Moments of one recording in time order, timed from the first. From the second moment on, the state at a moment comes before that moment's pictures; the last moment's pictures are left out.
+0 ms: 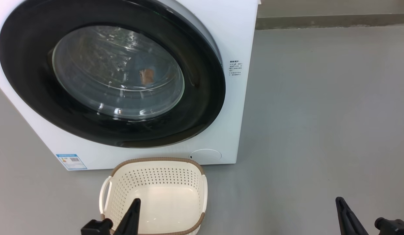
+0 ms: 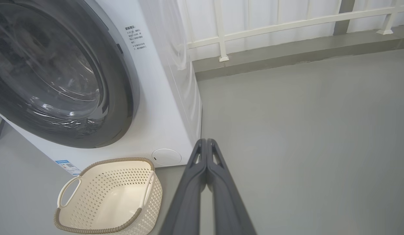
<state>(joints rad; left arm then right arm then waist) -0.07 0.10 -0.27 0.44 -0.38 -0.13 -0.23 0.23 -0.01 -0.09 0.04 0.25 0.13 -0.08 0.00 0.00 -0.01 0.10</state>
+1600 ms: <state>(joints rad) -0.07 0.08 -0.14 0.38 -0.87 -0.13 -0.10 0.14 -0.03 -0.08 0.13 0.81 0.13 -0.02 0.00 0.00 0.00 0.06</state>
